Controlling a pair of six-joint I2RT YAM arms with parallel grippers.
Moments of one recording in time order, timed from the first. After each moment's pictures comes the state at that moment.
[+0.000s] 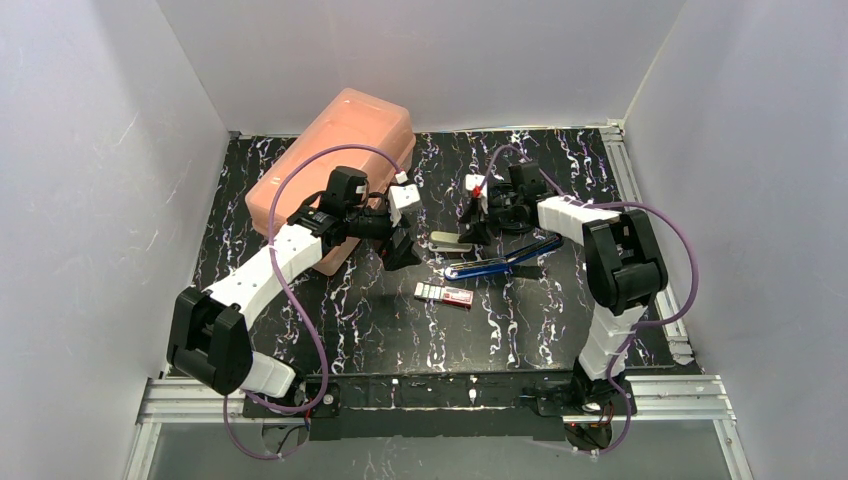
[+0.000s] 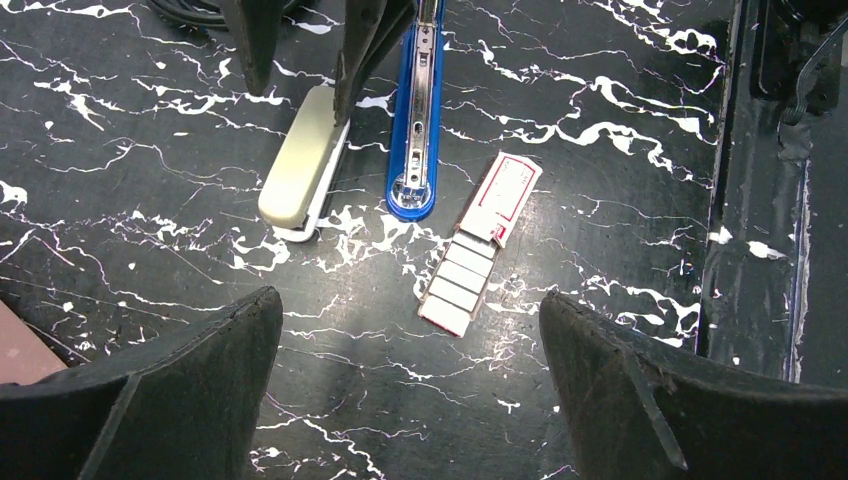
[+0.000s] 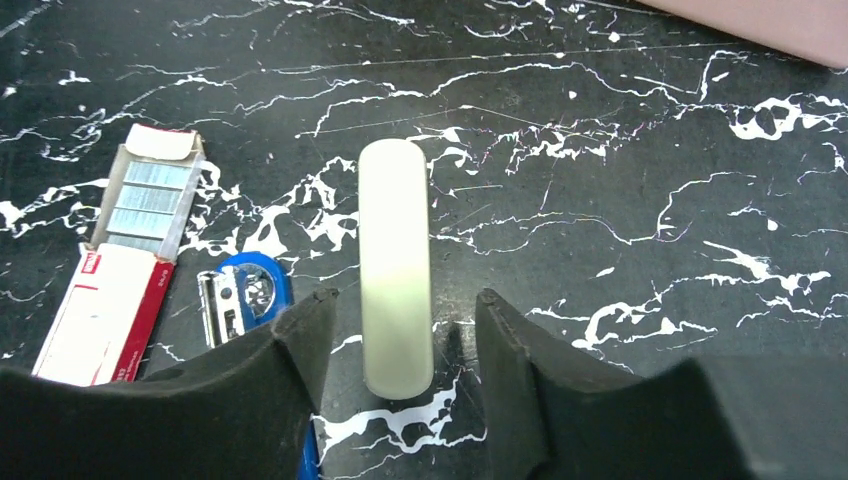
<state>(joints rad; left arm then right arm) -0.47 1.41 1.09 -0.41 0.74 0.48 0.32 1.87 1.16 -0.15 -1.05 -0.82</state>
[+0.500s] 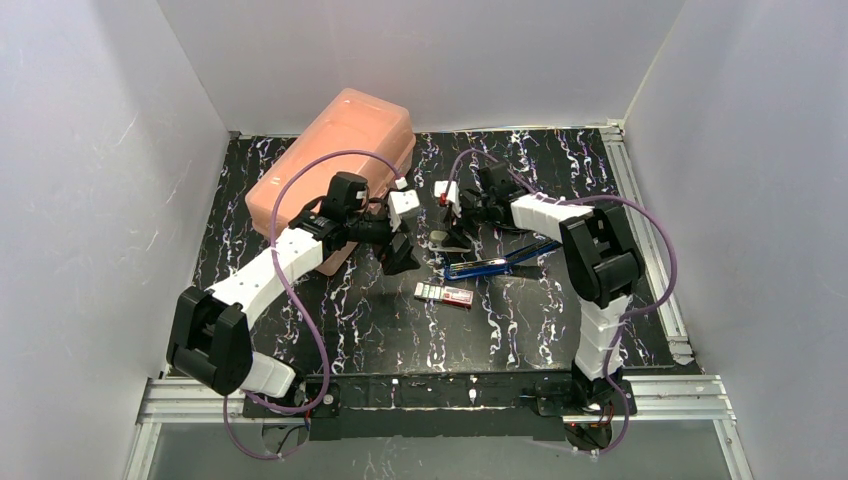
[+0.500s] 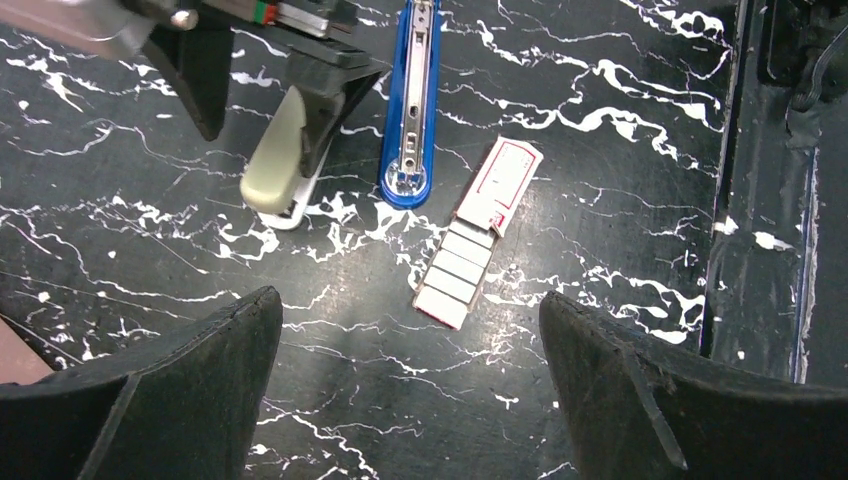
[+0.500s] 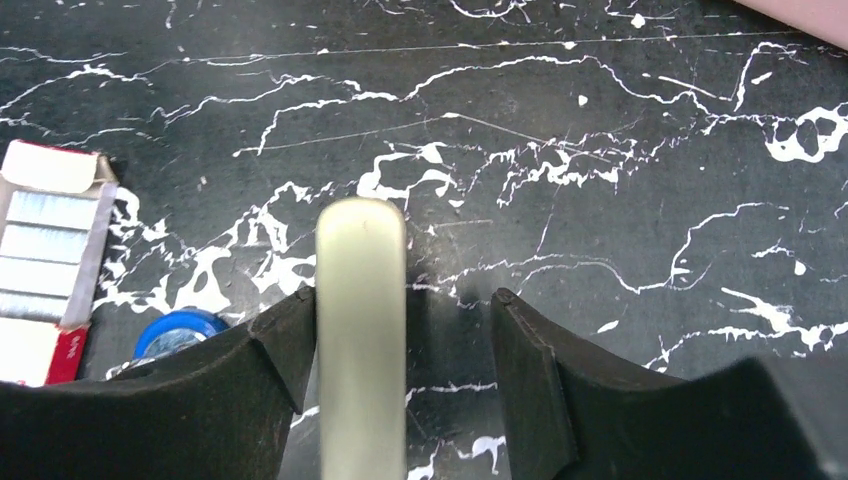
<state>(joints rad) -0.47 1.41 1.05 -0.37 0.74 0.48 0.46 1.96 1.26 -0.19 -0.81 -0.81</state>
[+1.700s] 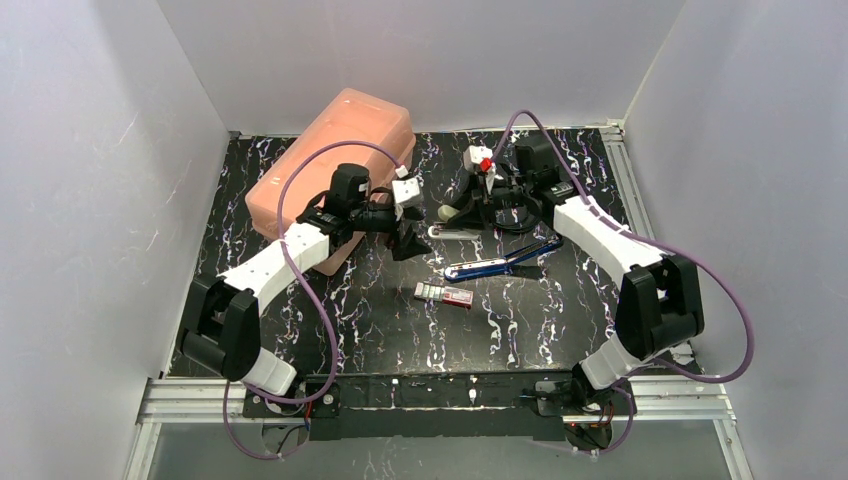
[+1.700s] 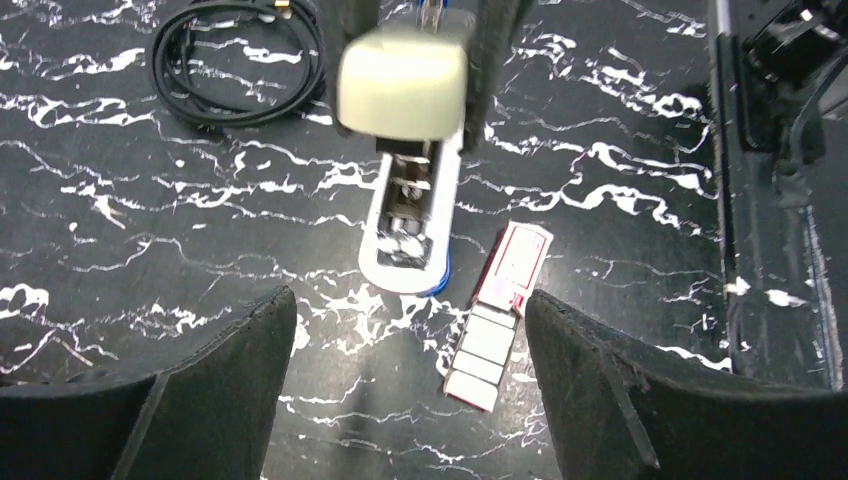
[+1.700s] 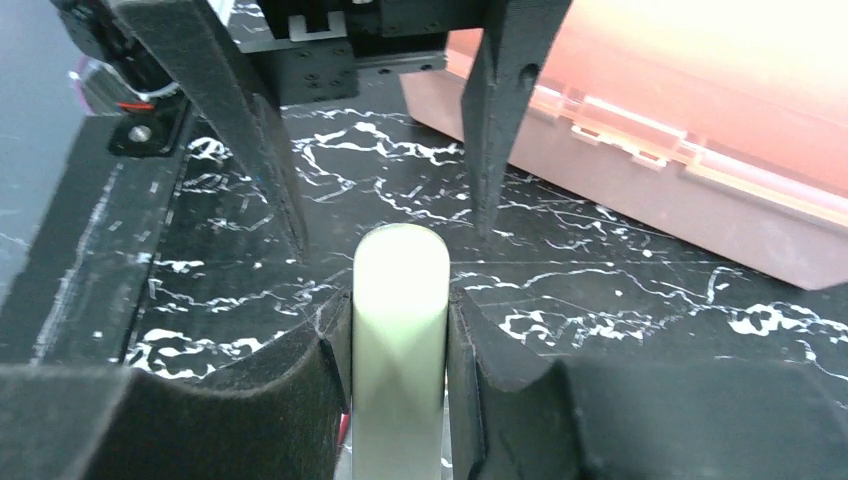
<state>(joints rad) -0.47 1.48 1.05 -0.15 0.85 0.43 0.41 1.59 1.24 -0.22 -1.16 -0.52</state>
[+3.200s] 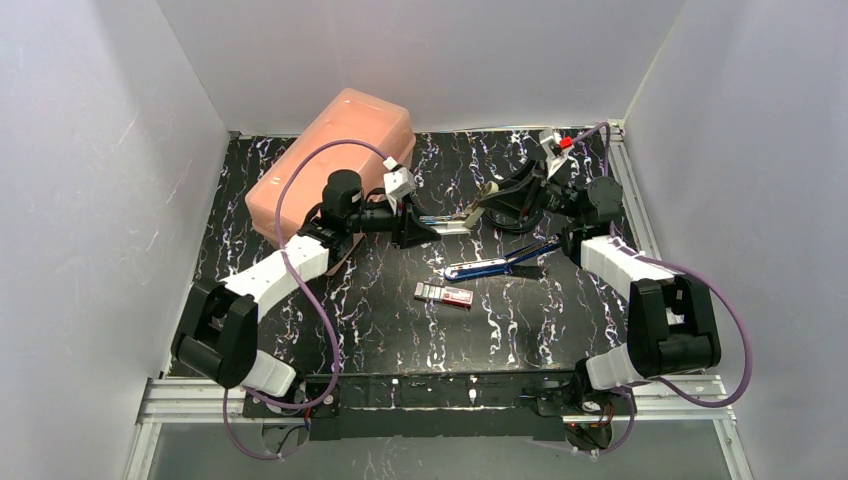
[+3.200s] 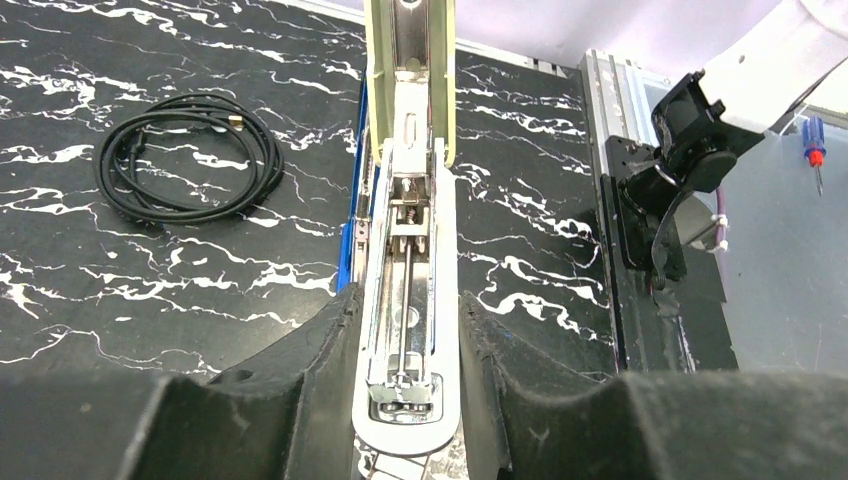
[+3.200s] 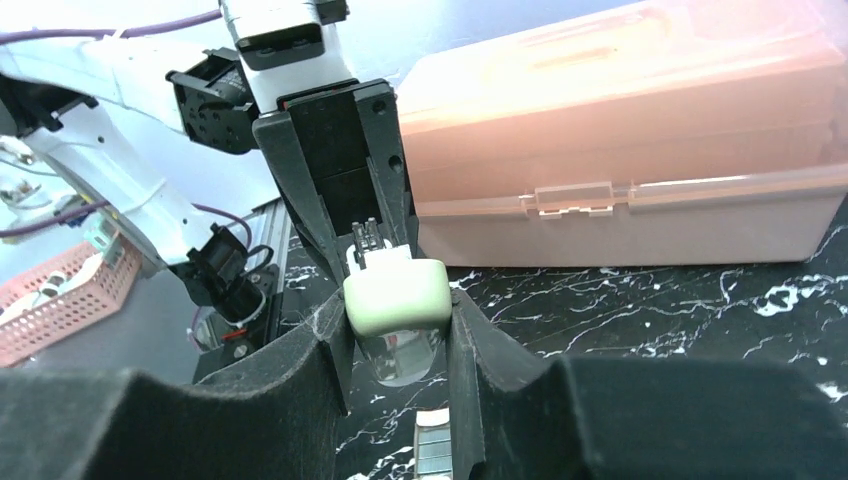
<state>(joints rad) -0.47 1.45 0.93 0.28 0.96 0.01 0.19 1.45 0.80 1.09 -1.16 0.73</state>
